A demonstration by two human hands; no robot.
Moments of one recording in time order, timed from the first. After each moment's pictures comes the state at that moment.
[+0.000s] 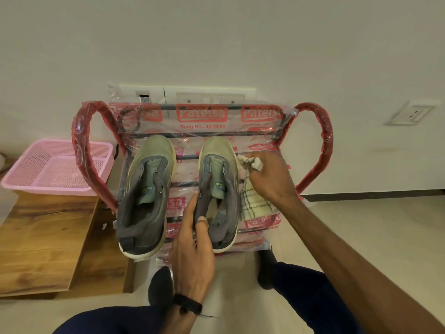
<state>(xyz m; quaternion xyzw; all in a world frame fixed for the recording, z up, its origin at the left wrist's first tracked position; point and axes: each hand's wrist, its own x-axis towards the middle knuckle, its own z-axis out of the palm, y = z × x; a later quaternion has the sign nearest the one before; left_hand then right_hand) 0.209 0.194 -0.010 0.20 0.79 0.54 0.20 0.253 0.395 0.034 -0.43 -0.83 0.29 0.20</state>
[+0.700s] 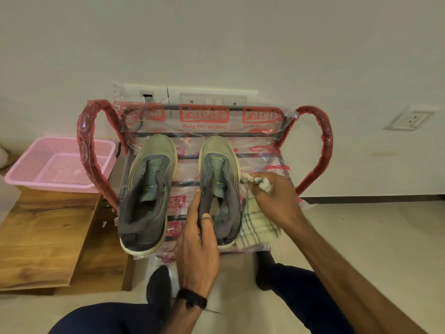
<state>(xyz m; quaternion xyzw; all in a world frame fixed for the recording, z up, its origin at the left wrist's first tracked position) 0.213 0.199 -0.011 0.21 0.80 0.53 0.19 0.287 0.364 0.031 -0.44 -0.81 0.34 0.19</state>
